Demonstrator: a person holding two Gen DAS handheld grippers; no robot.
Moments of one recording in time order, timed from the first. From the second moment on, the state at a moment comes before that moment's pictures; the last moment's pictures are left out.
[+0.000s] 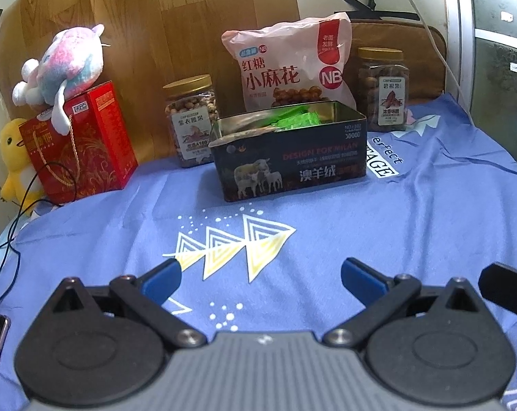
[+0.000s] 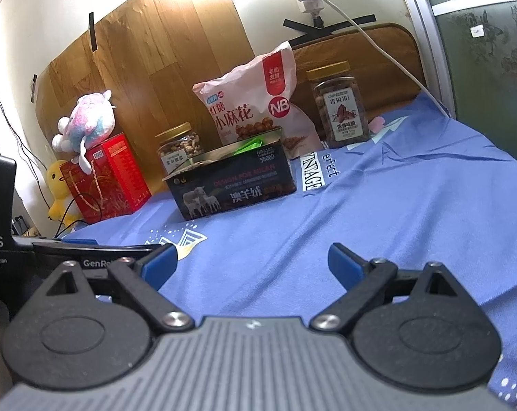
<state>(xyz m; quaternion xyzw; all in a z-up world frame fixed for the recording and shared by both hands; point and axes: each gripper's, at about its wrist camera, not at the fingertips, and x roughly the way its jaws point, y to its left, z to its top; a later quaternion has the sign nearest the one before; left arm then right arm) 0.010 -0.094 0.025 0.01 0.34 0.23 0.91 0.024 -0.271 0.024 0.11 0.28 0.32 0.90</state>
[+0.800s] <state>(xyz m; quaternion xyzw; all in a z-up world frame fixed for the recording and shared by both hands) -0.003 -0.088 0.024 0.03 0.31 0.26 0.91 0.023 -0.258 0.021 0.10 0.28 0.35 0.89</state>
